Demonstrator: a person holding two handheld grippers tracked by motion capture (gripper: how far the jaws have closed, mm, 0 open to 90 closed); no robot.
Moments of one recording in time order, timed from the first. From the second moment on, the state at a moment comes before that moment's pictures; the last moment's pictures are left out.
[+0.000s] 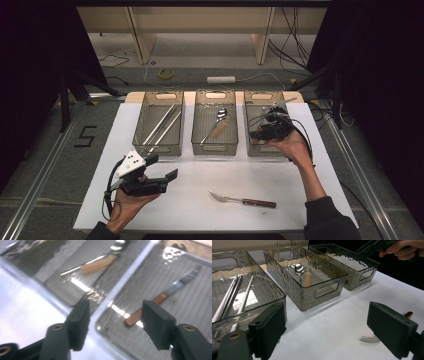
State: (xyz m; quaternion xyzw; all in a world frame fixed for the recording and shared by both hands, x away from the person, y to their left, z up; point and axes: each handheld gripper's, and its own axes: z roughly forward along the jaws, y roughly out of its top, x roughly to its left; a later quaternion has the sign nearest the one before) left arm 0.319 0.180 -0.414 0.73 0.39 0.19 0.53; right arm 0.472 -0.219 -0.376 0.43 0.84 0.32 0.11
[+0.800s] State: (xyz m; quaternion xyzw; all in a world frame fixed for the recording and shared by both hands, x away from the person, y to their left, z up) left arm 0.319 0.180 -0.414 0.73 0.39 0.19 0.53; right arm 0.402 -0.200 -0.383 0.35 0.88 0.32 0.09
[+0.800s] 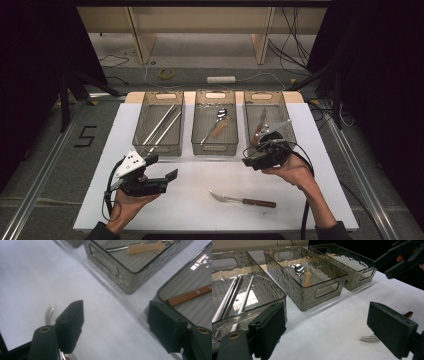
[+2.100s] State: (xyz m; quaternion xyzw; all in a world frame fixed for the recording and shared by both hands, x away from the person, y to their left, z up) left arm 0.319 0.180 -0.414 0.73 0.39 0.19 0.53; right arm 0.349 -0.182 -0.433 0.25 0.95 0.17 0.01
